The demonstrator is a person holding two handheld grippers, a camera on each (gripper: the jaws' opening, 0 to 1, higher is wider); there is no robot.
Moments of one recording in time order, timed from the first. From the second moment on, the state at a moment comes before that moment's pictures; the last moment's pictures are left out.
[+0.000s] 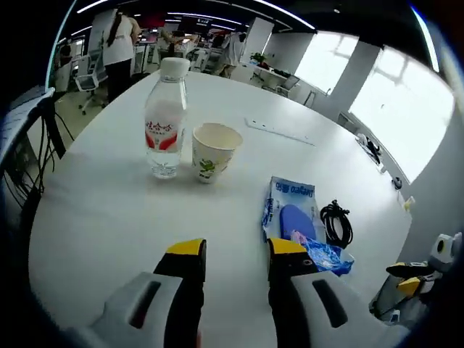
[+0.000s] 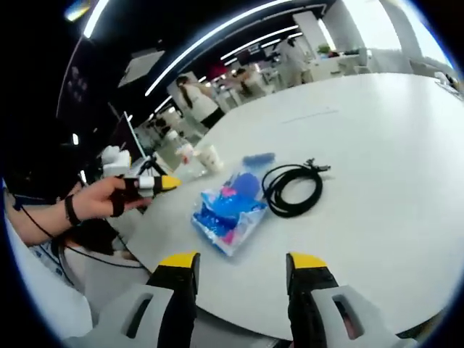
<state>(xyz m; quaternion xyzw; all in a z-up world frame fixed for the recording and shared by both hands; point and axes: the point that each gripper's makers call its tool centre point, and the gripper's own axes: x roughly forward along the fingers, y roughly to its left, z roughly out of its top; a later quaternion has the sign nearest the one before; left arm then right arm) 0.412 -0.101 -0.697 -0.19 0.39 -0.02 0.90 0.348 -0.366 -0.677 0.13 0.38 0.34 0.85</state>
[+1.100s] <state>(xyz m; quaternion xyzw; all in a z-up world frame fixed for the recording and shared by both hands) 0.397 -0.170 -0.728 -0.18 0.42 -0.09 0.89 0.355 -0.375 -0.693 0.15 0.39 0.36 0.83</state>
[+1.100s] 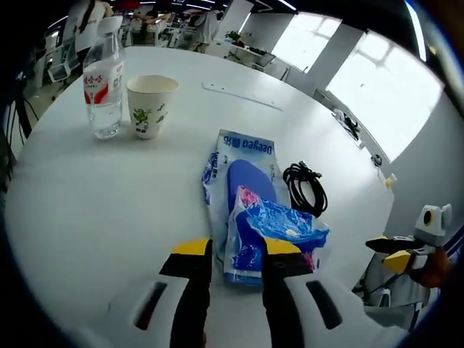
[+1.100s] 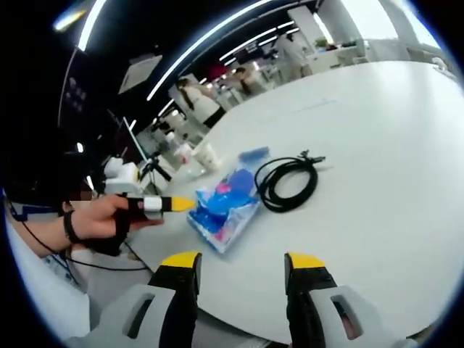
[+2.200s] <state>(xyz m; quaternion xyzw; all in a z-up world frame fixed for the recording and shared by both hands) 0.368 -0.163 -0.715 -0.24 0.40 -0.04 0.89 0.387 -0.339 -0.695 0.11 0.40 0.43 0.80</state>
